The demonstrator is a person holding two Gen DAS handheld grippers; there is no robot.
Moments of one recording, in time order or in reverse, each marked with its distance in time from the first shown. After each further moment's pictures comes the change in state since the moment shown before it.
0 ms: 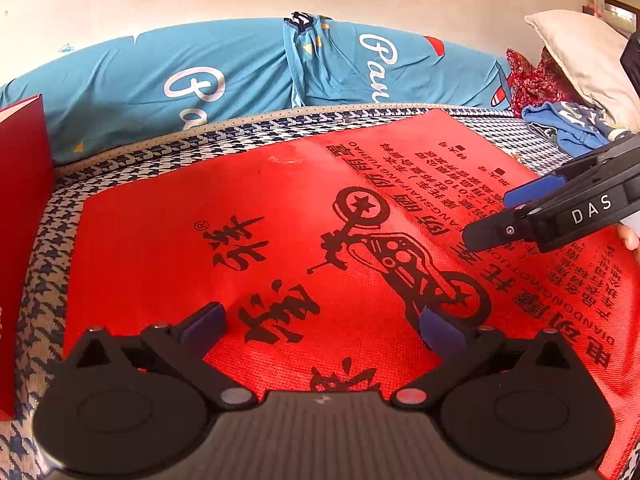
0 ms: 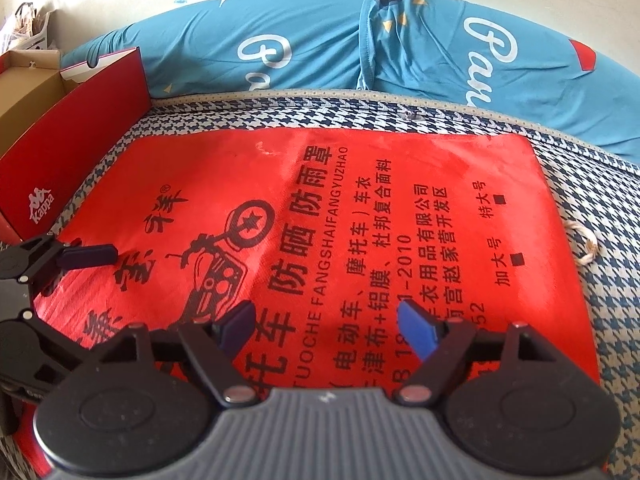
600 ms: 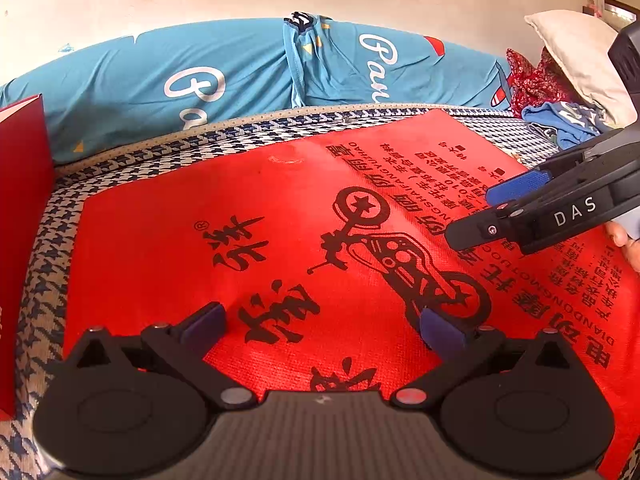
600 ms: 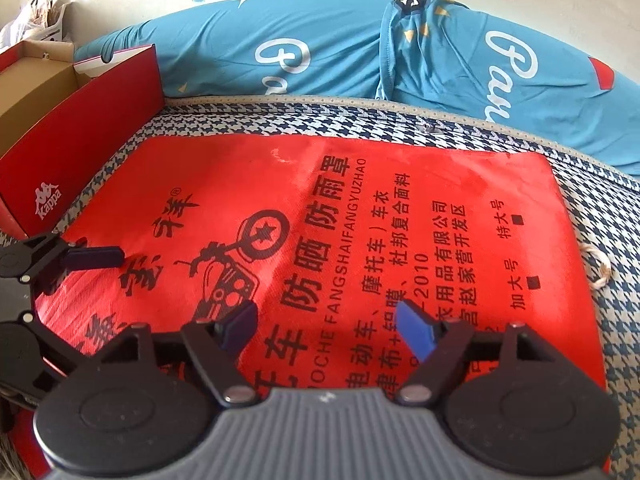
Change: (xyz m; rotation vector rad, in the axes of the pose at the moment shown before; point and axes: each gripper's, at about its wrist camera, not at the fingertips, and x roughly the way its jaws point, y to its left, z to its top) left arm 0.000 0.000 0.000 0.000 0.000 -0.001; right arm 0.004 0.007 0.008 -0.041 -0.027 0.036
